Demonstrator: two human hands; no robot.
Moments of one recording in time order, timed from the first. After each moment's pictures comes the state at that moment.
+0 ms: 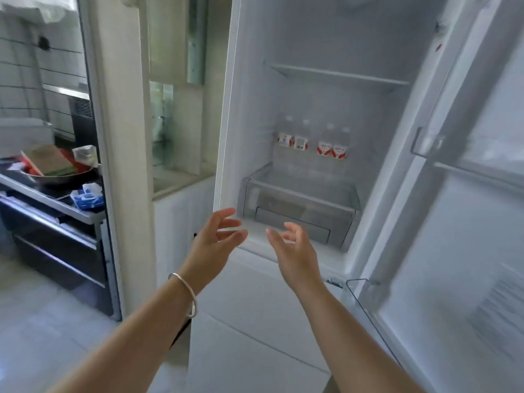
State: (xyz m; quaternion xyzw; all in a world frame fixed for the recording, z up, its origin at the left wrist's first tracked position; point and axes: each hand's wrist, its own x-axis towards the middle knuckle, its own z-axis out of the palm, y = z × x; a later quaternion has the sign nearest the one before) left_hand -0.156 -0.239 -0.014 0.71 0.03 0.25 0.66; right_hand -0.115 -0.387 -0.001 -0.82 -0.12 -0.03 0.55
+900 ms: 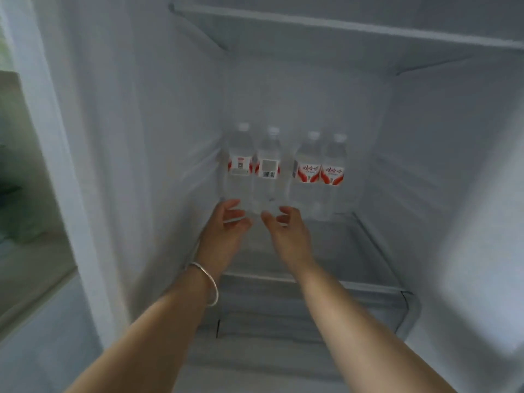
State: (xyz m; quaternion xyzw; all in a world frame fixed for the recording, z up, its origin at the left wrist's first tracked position) left_hand 0.291 -0.182 0.016 0.68 -0.02 0.18 0.71; right_hand 0.304 -0.303 0.023 -0.81 0.01 -0.13 0.57
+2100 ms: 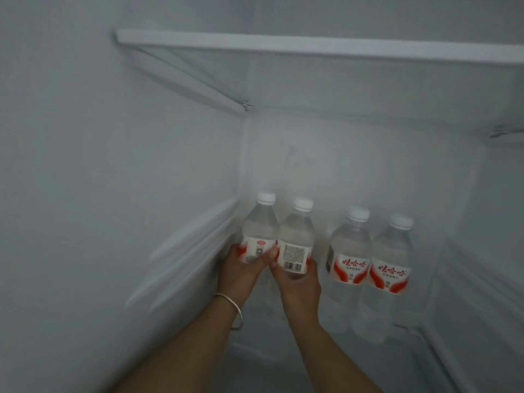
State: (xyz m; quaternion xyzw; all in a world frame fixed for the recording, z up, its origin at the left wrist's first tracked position) left_hand 0.502 -0.178 0.021 0.68 0.04 0.24 0.69; right_hand 0.498 -0.290 0.013 -0.70 -0.04 -0.21 0.68
